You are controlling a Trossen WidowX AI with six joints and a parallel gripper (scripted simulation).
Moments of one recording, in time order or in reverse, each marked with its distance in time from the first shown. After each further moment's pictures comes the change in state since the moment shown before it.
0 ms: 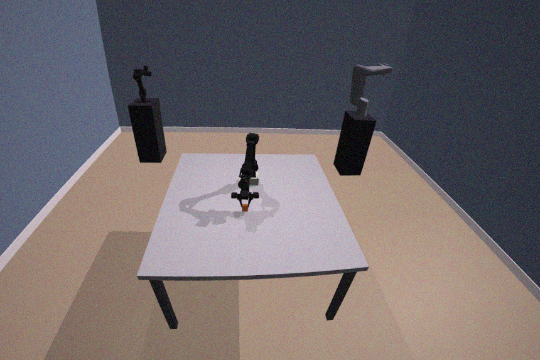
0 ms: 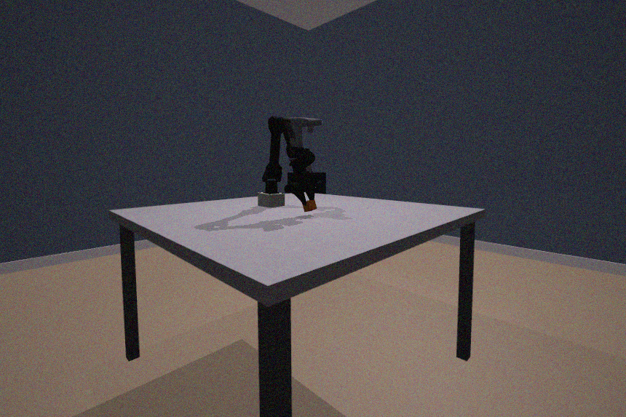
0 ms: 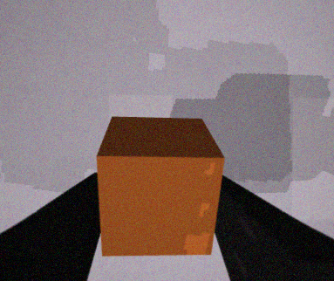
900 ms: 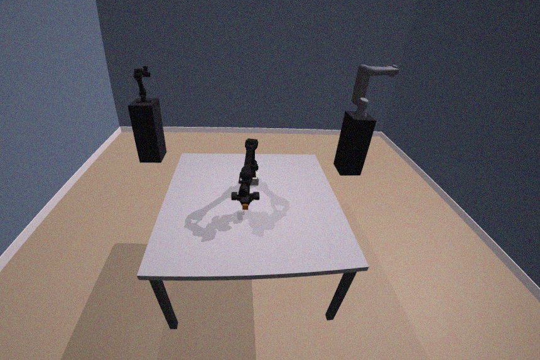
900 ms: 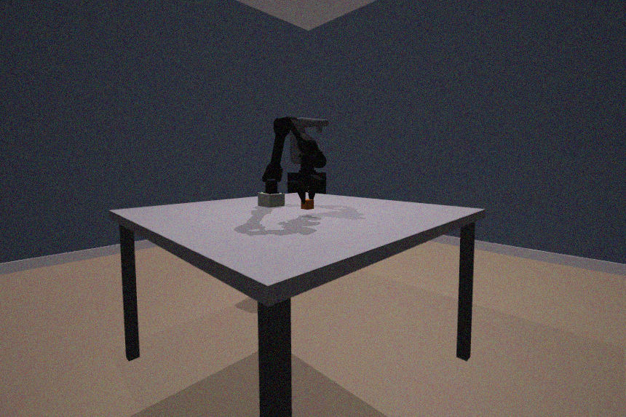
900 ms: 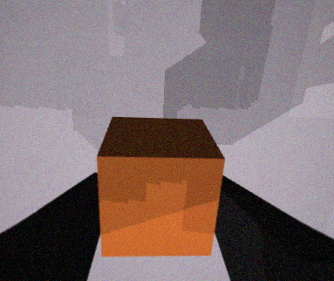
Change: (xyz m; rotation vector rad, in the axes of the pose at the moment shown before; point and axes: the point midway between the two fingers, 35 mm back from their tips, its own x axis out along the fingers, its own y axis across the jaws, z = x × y) arm -0.008 0.002 0.002 -0.013 0.394 0.006
